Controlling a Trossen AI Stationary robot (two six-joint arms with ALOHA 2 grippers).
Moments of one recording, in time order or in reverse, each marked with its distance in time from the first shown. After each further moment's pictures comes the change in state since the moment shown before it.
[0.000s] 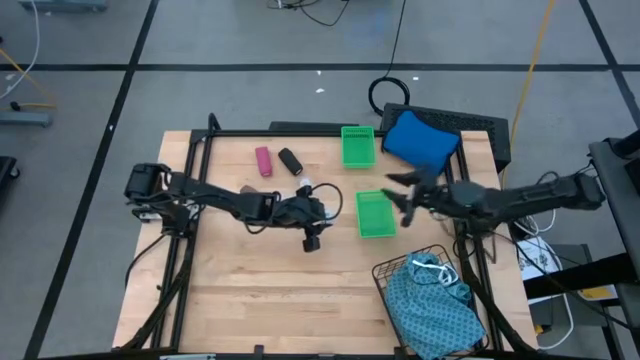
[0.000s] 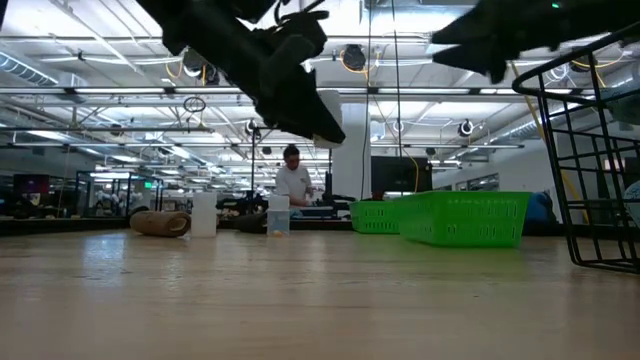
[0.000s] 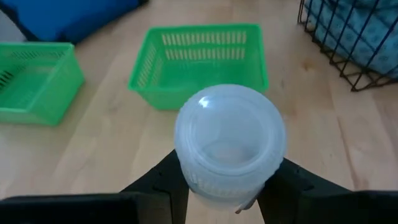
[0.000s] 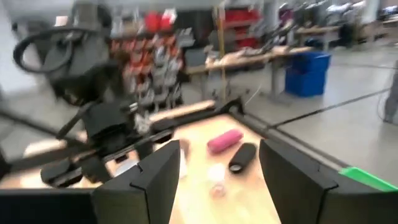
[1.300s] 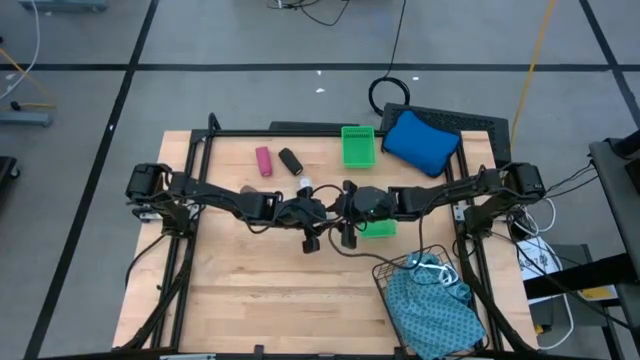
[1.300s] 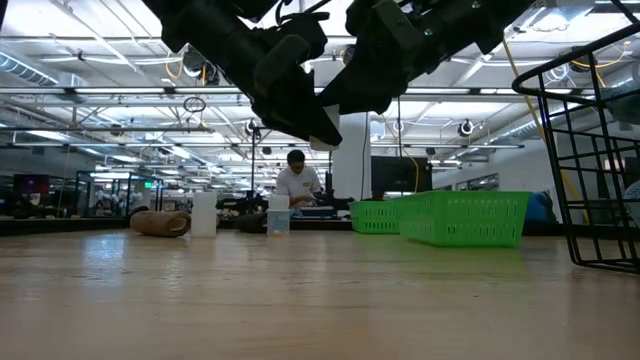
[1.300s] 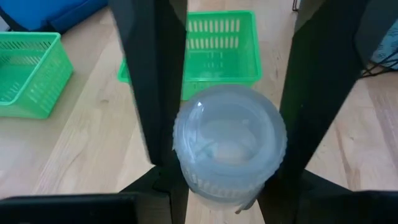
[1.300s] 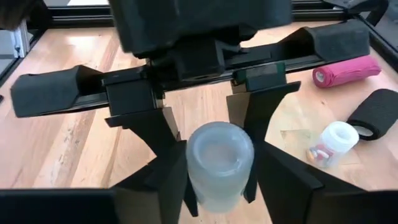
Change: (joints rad) left arm -0.001 0.000 0.022 -0.062 0.018 -0.010; right arm -0.050 0.817 0.542 -0.194 -0.404 -0.088
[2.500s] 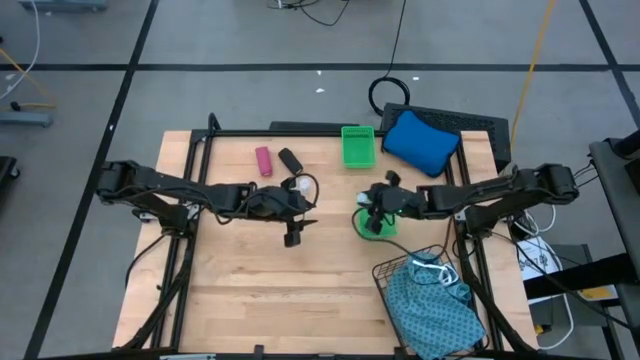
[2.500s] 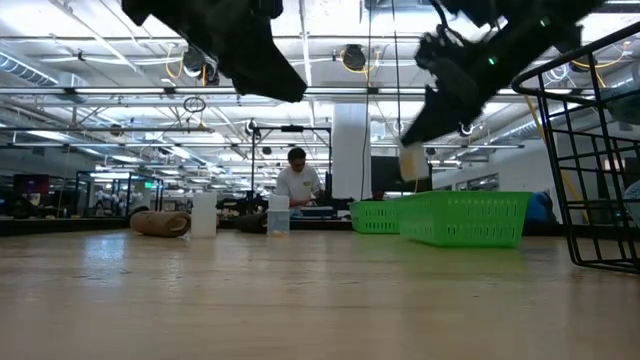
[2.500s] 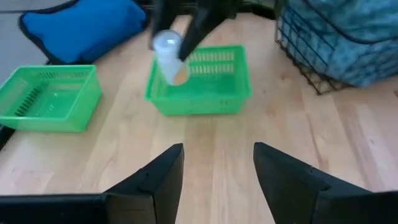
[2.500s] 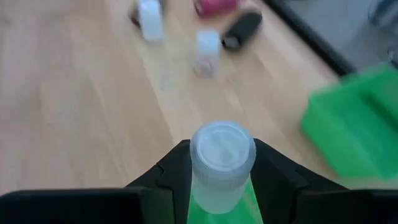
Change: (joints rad) left arm 0.008 -0.263 -0.110 -0.042 0.018 0.045; right arm -0.013 -0.305 -0.253 -0.239 0.343 0.177
